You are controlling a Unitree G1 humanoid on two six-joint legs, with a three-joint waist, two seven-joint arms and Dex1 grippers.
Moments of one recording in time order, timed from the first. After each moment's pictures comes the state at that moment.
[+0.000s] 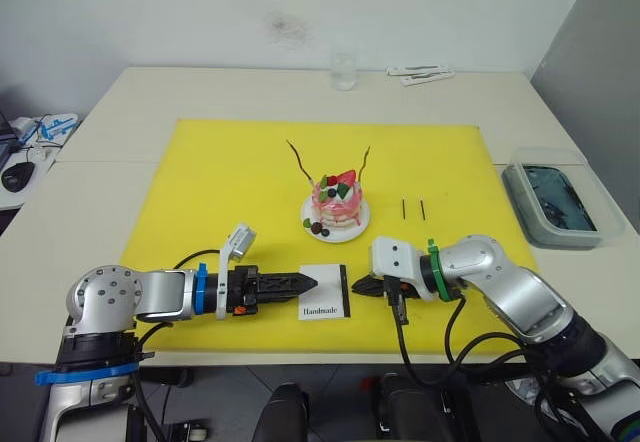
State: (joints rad) left arm -0.35 0.60 0.24 0.00 -1.30 1.61 -0.47; right arm -0.51 -0.62 0.52 -0.31 0.13 0.62 1.02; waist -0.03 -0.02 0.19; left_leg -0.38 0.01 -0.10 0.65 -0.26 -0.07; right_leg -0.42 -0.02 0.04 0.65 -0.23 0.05
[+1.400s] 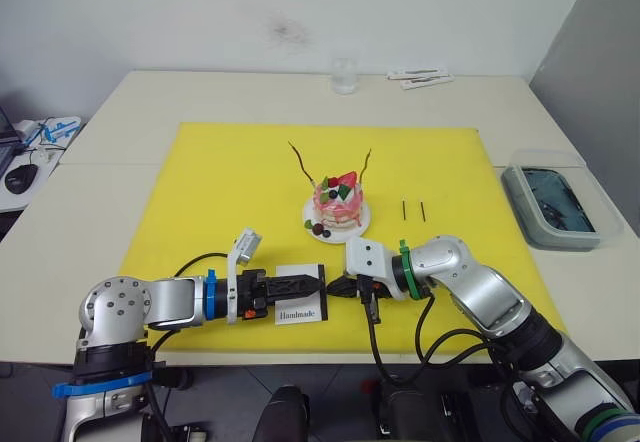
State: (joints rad) left arm -0.31 0.51 0.28 -0.05 -1.29 1.60 -0.40; right arm -0.54 -0.46 0.54 -0.21 0.08 0.56 1.04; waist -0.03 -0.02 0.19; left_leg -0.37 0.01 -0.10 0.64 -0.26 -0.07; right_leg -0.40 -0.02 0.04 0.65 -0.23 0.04
